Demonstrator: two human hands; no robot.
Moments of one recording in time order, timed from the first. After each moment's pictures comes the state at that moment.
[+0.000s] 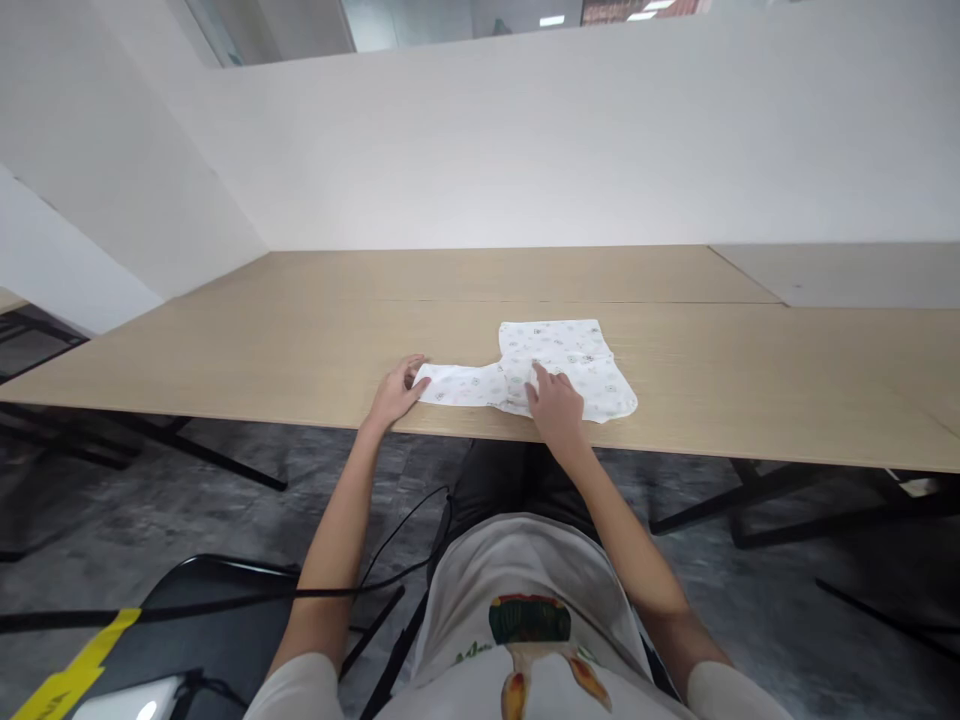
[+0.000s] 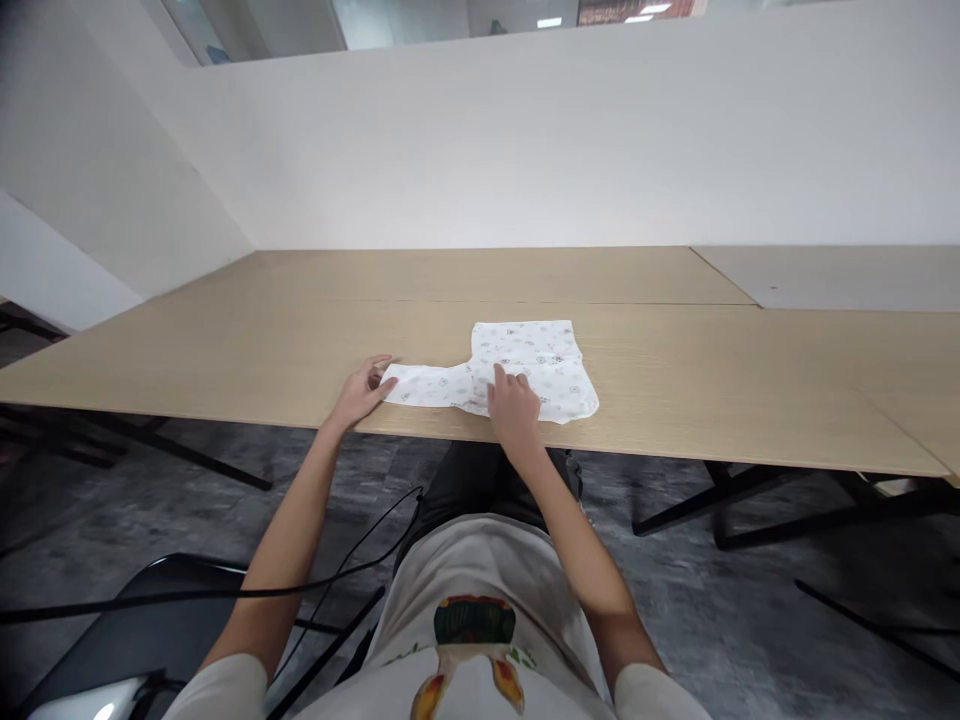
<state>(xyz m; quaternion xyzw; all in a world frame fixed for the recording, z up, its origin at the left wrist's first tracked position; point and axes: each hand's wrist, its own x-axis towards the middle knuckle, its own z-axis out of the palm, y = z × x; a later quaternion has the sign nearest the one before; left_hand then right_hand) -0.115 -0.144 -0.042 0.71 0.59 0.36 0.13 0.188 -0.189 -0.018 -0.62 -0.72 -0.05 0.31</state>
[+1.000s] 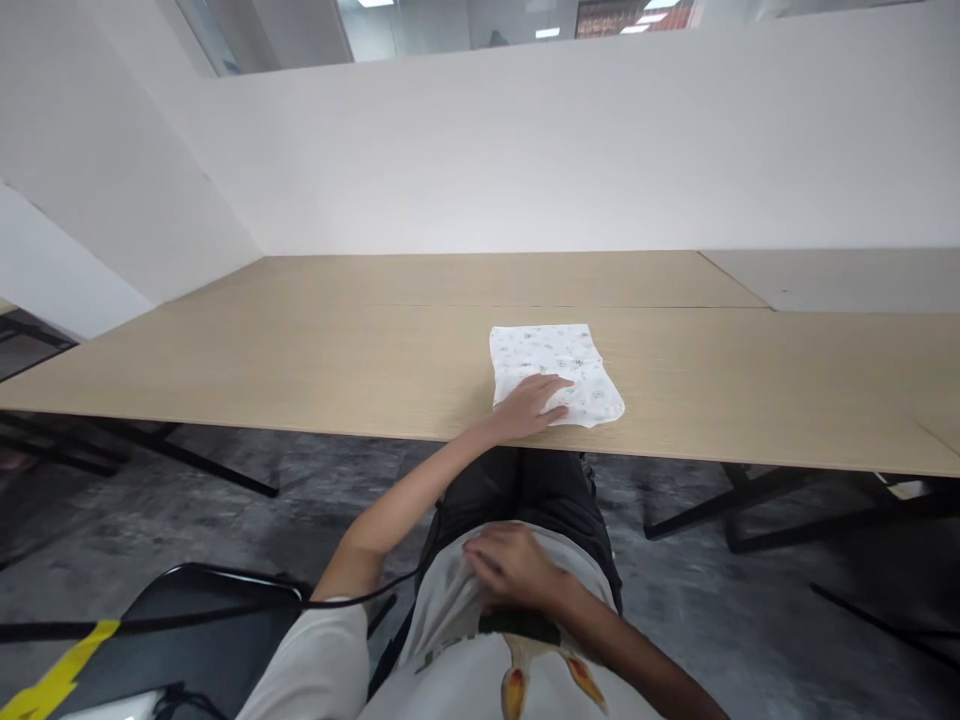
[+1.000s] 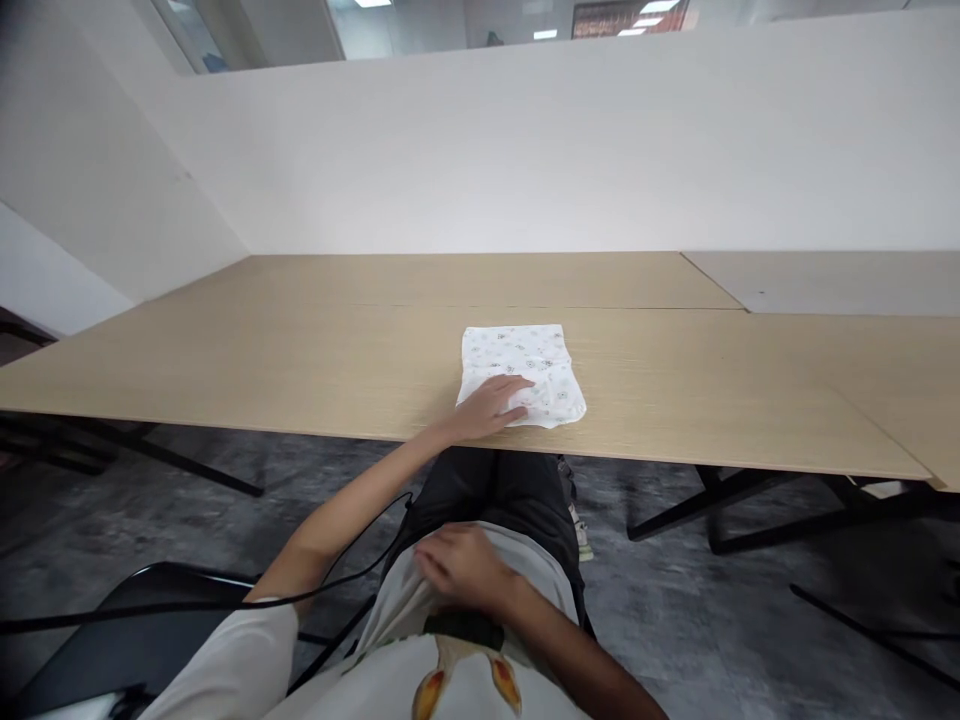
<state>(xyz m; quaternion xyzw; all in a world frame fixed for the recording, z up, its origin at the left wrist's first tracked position) 0.102 -0.156 -0.017 0.91 0.31 0.26 0.11 0.171 -0.324 -0.109 -0.28 -0.86 0.21 0.37</state>
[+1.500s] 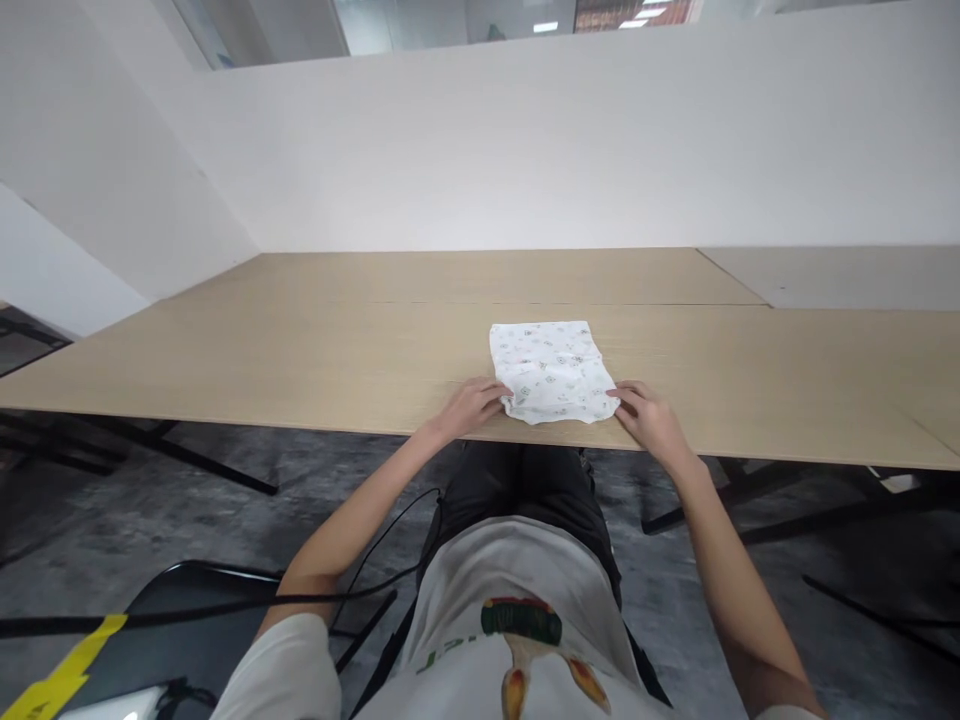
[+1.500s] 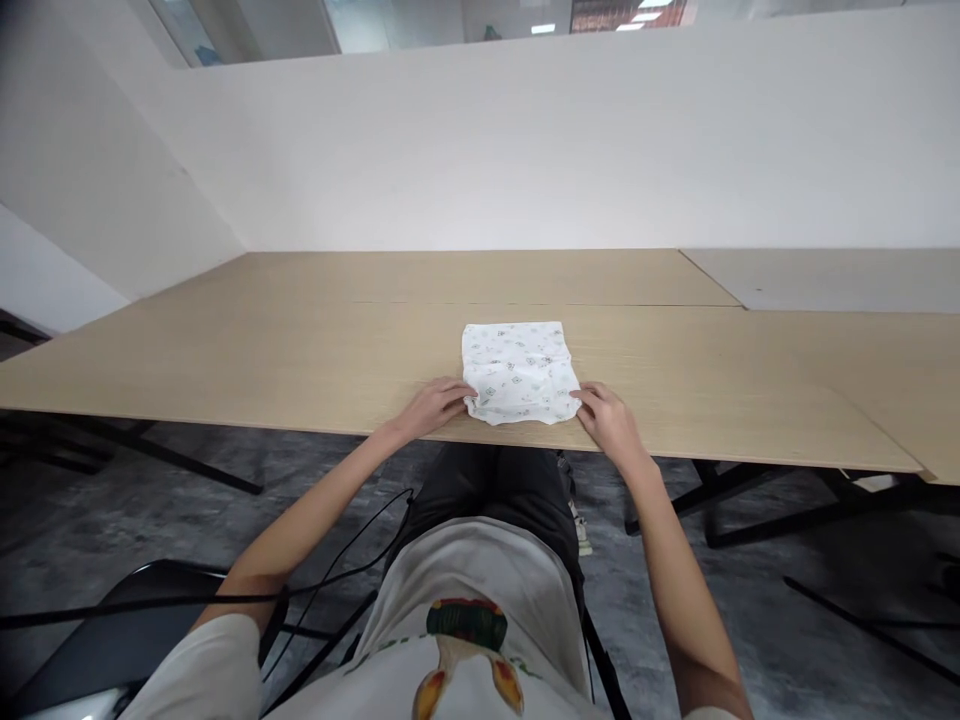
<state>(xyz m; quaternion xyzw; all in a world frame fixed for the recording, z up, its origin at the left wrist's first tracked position) 0.019 -0.154 -0.034 0.90 0.35 0.24 0.05 0.363 -0.186 -0.047 -0.51 -0.79 0.00 0.33</state>
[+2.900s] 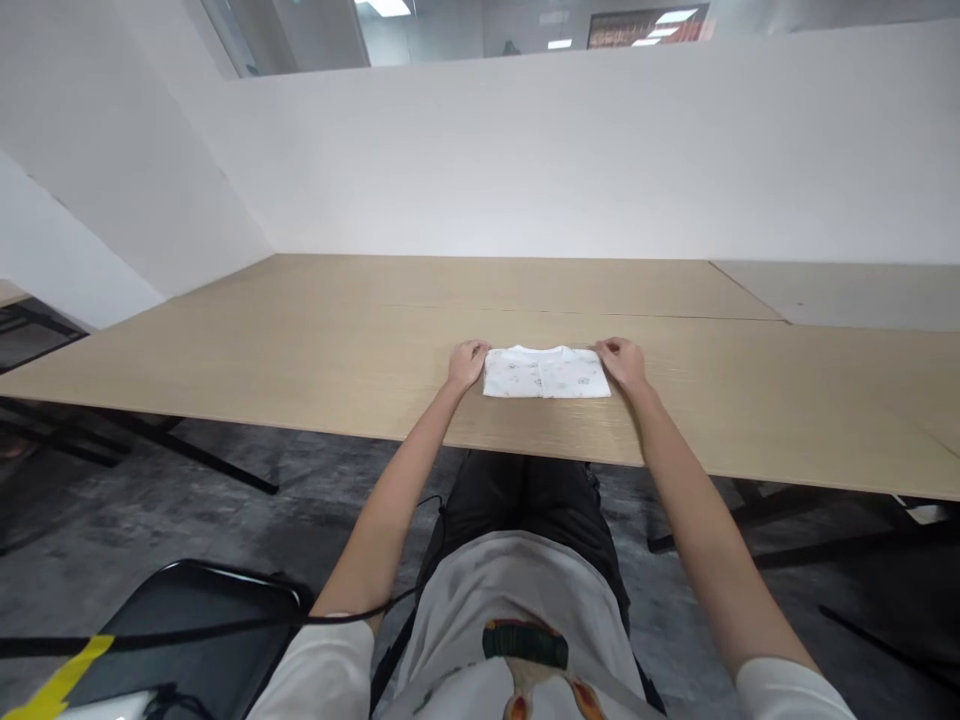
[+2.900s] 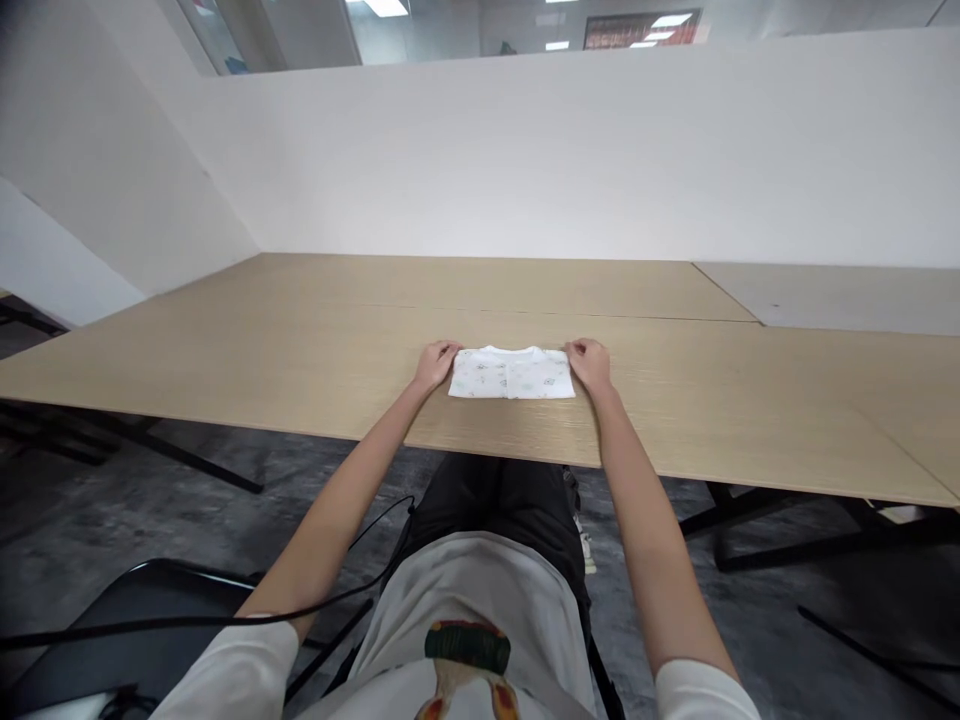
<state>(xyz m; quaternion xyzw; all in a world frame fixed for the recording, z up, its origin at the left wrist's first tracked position) 0.003 -0.044 -0.048 0.69 0.60 0.38 0.13 0.329 -0.041 -0.035 -0.66 -0.66 0.09 0.35</state>
